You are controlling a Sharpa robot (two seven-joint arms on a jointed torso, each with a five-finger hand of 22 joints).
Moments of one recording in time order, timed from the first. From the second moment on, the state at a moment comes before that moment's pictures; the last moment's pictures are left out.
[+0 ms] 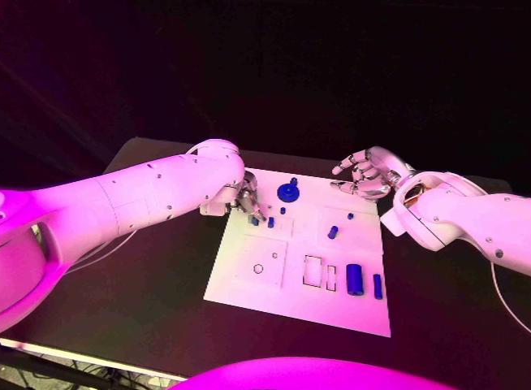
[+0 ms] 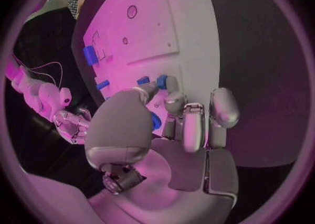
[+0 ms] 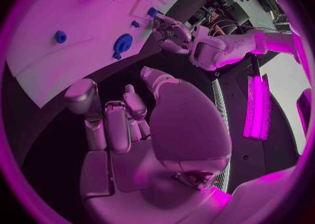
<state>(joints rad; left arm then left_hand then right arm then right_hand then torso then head) 1.28 -0.42 -0.07 1.06 -1.15 0.42 -0.57 1.13 -0.16 0.45 0.29 0.15 0.95 0.05 0.72 0.51 1.28 -0.02 1.20 0.90 1.47 -0.08 1.54 1.31 0.10 1.28 0.04 1.35 1.10 1.28 -0.84 -0.18 1.50 -0.89 -0.49 -0.05 1.35 -0.21 0.40 0.22 0.21 0.79 0.17 0.33 0.35 1.24 0.08 1.24 1.14 1.46 0.01 1.41 1.27 0.10 1.32 0.11 0.98 1.22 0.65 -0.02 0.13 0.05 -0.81</state>
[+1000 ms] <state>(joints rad) 1.28 -0.43 -0.07 1.06 -1.15 0.39 -0.56 1.02 -0.15 0.35 0.29 0.12 0.95 0.05 0.71 0.50 1.28 -0.02 1.20 0.91 1.47 -0.08 1.54 1.31 0.10 1.28 0.04 1.35 1.10 1.28 -0.84 -0.18 1.50 -0.89 -0.49 -0.05 1.35 -0.21 0.40 0.22 0.21 0.79 0.17 0.33 0.35 1.24 0.08 1.24 1.14 1.46 0.01 1.40 1.27 0.10 1.32 0.11 0.97 1.22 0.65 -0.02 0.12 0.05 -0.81</state>
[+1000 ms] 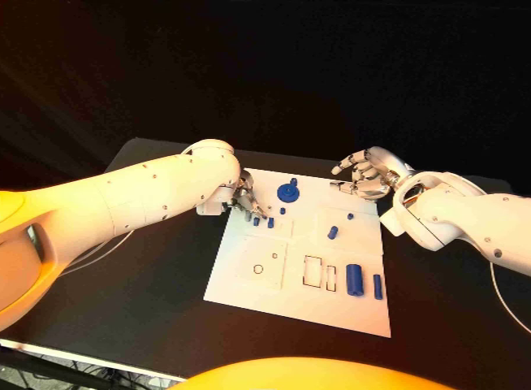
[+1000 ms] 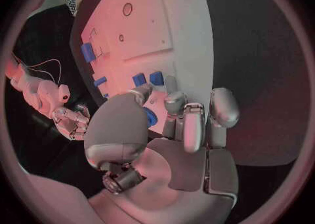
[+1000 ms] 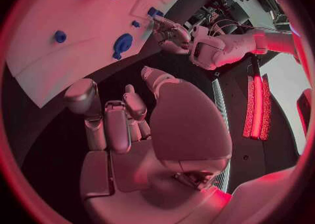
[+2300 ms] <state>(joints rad) 1.21 -0.66 -0.04 1.36 -1.09 0.04 -0.49 1.10 -0.15 0.30 0.29 0.13 0.80 0.12 0.66 0.49 1.02 0.05 0.99 0.59 1.45 -0.02 1.41 1.25 0.14 1.09 0.09 1.18 0.84 1.28 -0.84 -0.18 1.49 -0.89 -0.49 -0.05 1.35 -0.21 0.40 0.22 0.21 0.79 0.17 0.33 0.35 1.24 0.08 1.24 1.14 1.46 0.01 1.40 1.27 0.10 1.32 0.11 0.97 1.22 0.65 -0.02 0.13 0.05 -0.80</state>
